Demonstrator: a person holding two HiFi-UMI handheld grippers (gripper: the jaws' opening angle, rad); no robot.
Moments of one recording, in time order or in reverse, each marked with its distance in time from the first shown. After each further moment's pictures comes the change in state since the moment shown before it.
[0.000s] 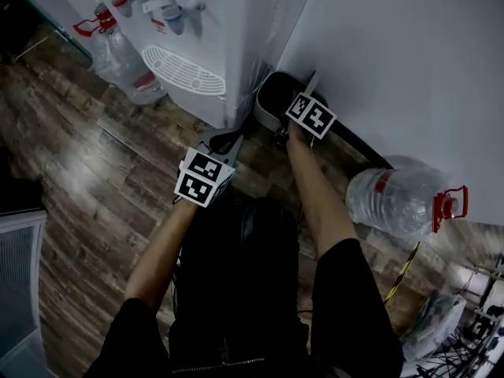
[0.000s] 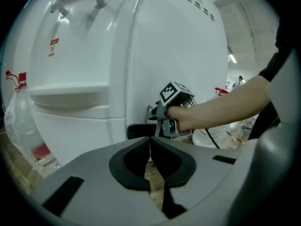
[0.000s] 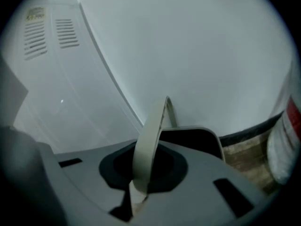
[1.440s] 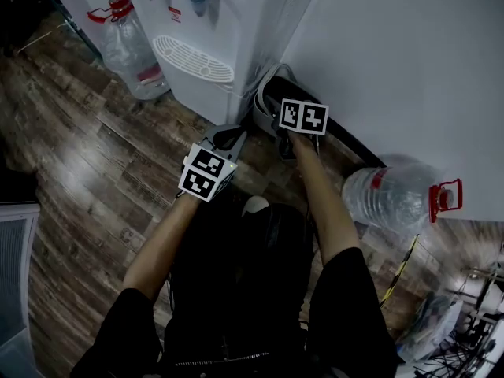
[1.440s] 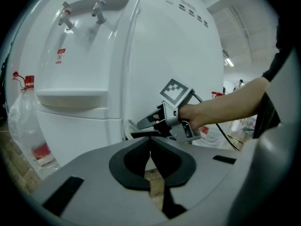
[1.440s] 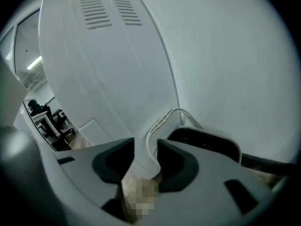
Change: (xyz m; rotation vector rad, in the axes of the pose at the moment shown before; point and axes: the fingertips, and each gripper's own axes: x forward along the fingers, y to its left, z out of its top) left arm -0.016 -0.014 -0.003 0.013 -0.107 0.012; right arm -0.038 0.075 -0.044 -0.357 0.175 0.319
